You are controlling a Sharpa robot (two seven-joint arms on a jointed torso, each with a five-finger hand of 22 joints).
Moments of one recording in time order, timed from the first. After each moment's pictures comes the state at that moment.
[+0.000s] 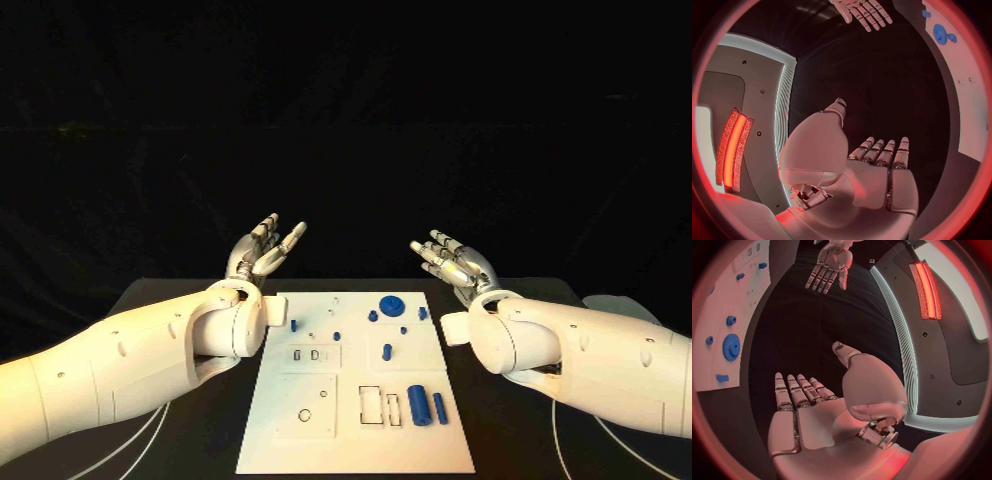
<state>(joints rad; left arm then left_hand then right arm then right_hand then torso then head) 1.15 -0.69 -0.03 1.34 0.00 -0.58 0.51 1.28 -0.08 0.16 0.28 0.04 0.14 0.13 0.03 0.04 0.09 0.16 0.01 0.02 0.10 0.21 0.02 0.02 0.05 0.15 0.28 0.02 0.02 1.18 -0.77 -0.13 1.45 -0.02 -0.55 0.44 1.07 -0.03 0.38 0.09 0.14 0.15 0.13 0.02 0.05 0.20 0.24 0.02 0.03 0.19 0.22 0.02 0.03 0.08 0.20 0.28 0.04 0.04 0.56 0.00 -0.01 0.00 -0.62</state>
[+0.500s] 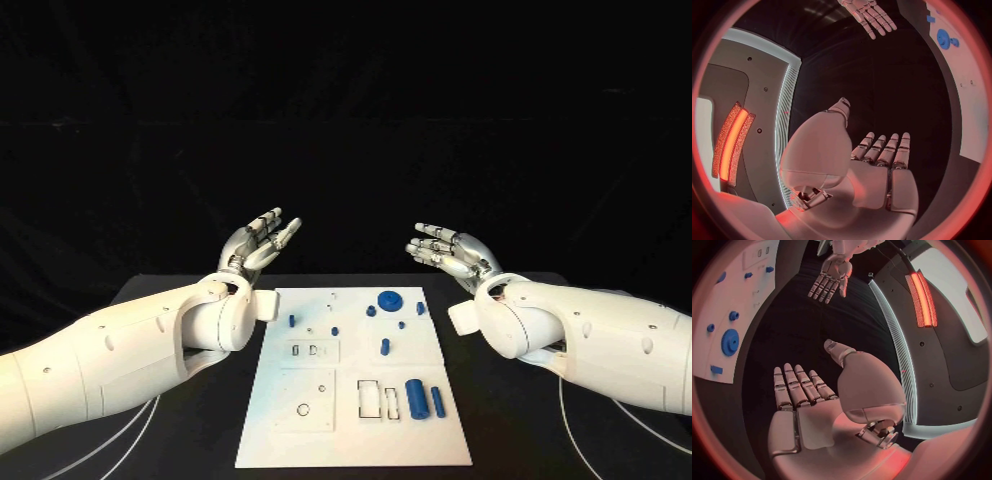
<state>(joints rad) 1.16 -0.71 -0.03 1.34 0.00 -0.50 0.51 1.35 -0.06 0.18 0.29 0.05 0.27 0.14 0.08 0.08 0.24 0.21 0.04 0.03 0.28 0.28 0.08 0.07 0.05 0.28 0.30 0.07 0.05 1.22 -0.78 -0.15 1.40 -0.17 -0.44 0.40 1.19 -0.03 0.45 -0.01 0.14 0.35 0.15 0.09 0.11 0.49 0.27 0.06 0.05 0.48 0.25 0.10 0.08 0.09 0.32 0.29 0.11 0.07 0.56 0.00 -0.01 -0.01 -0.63</state>
